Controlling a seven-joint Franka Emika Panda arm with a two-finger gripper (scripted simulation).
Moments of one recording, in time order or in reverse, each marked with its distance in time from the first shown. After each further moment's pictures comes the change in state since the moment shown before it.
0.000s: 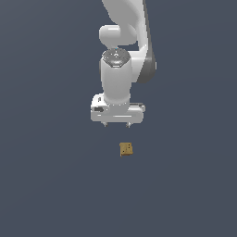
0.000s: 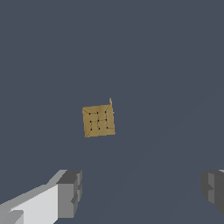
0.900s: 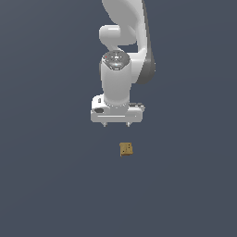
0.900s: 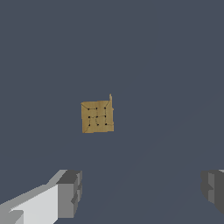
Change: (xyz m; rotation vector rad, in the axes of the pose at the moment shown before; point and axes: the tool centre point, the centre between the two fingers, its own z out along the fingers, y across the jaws) arm -0.004 0.002 0.006 -0.008 -0.014 -0.044
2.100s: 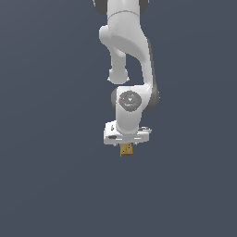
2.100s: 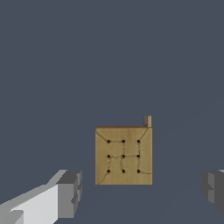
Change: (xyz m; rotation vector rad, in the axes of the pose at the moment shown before) arm 0.040 -0.042 0.102 0.006 0.000 -0.061
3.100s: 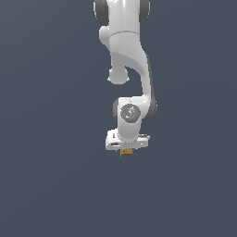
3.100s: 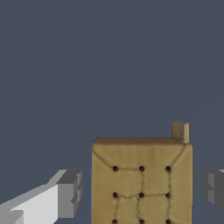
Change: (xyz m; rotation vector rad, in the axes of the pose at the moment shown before) arm 0.003 -0.006 0.053 0.002 0.000 -0.007
